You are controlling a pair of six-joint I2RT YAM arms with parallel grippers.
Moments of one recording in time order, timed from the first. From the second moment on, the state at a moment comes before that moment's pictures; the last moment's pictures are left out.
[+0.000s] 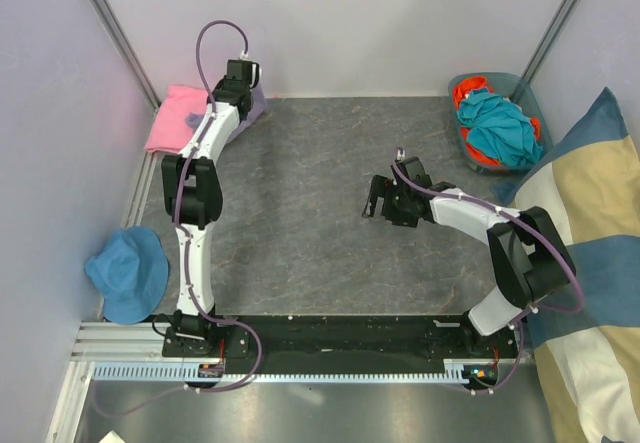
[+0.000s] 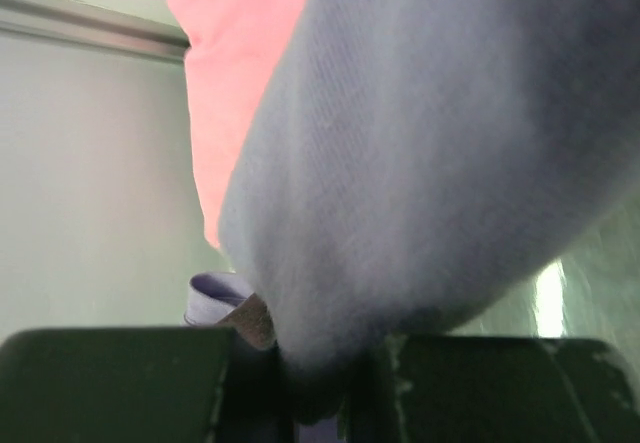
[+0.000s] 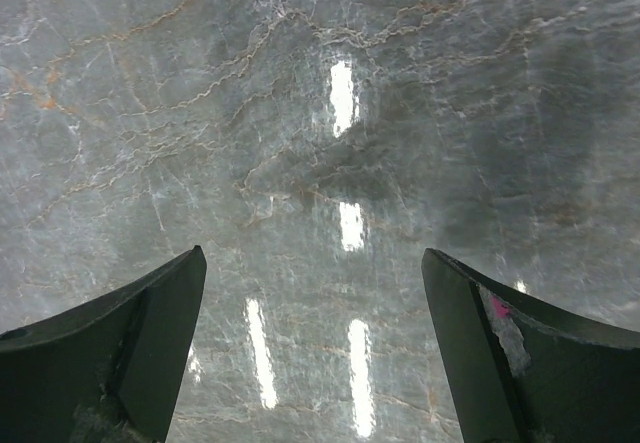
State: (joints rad) left arm -0.17 2.31 2.12 -0.53 -0.54 0.43; right arm 0.44 1.58 0.89 -0.26 -0.08 0.64
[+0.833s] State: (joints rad) left arm 0.14 2.44 2.20 -0.49 -0.35 0.03; right arm 0.44 1.69 0.97 -0.26 -0.10 0.64
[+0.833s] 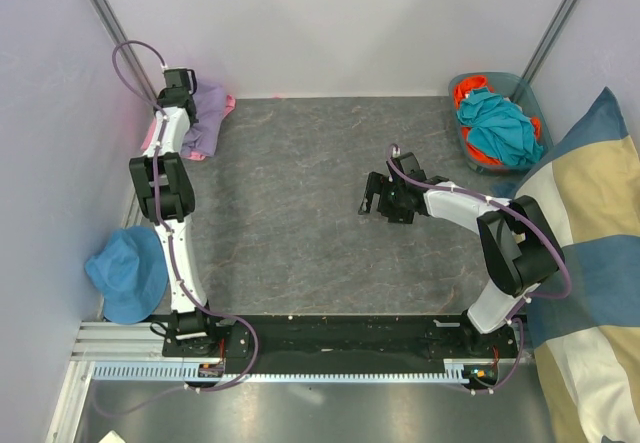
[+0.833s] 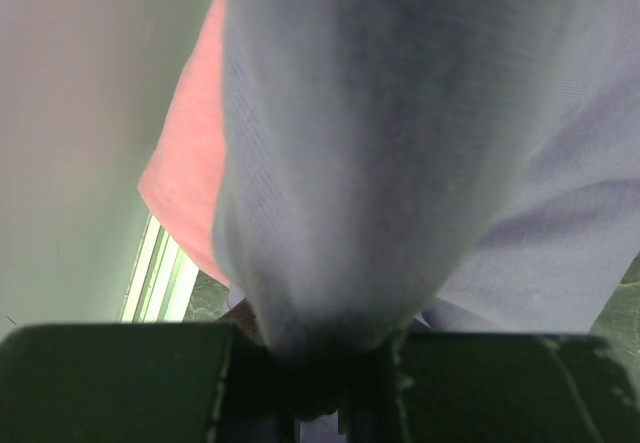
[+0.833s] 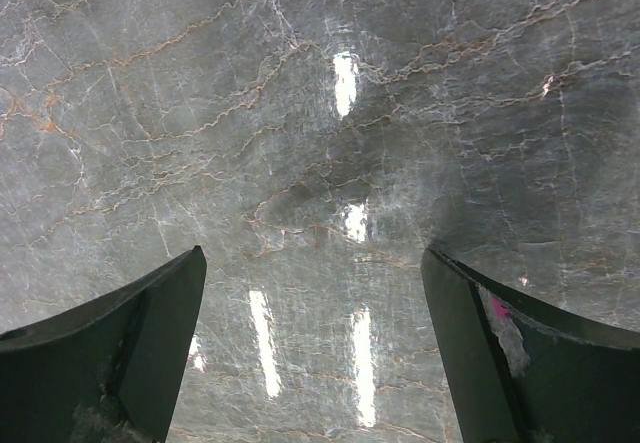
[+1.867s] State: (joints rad) left arm 0.12 2.25 1.89 -0.28 -0.47 -0.04; right arm 0.44 1.70 0.97 -0.24 -0.12 0.64
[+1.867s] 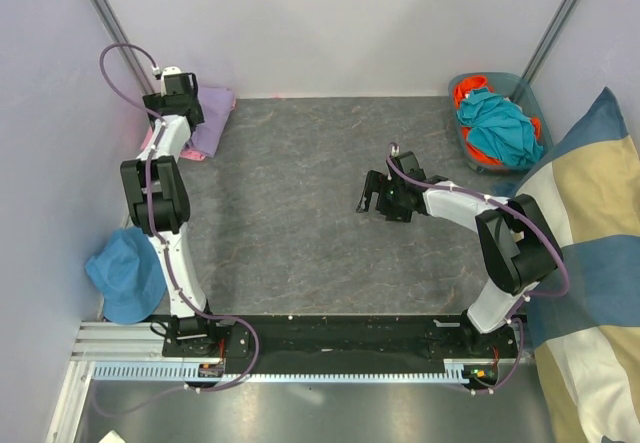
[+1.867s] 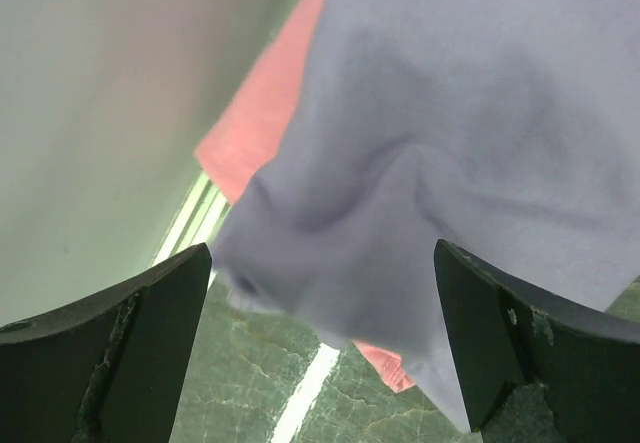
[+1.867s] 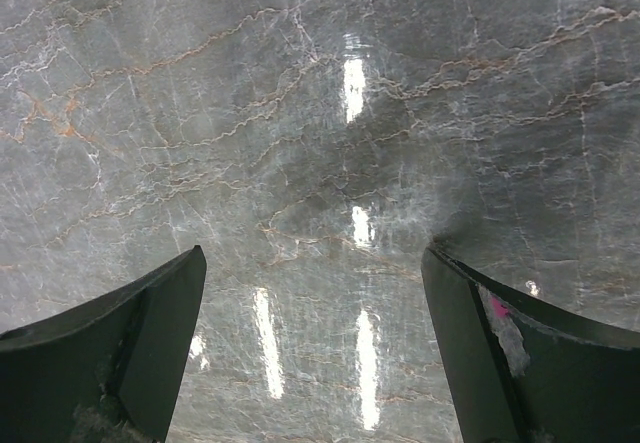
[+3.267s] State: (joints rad) left arm -0.32 1.65 1.16 -0.01 -0.63 -0.28; right arm 0.44 1.36 0.79 -0.26 -0.12 0.58
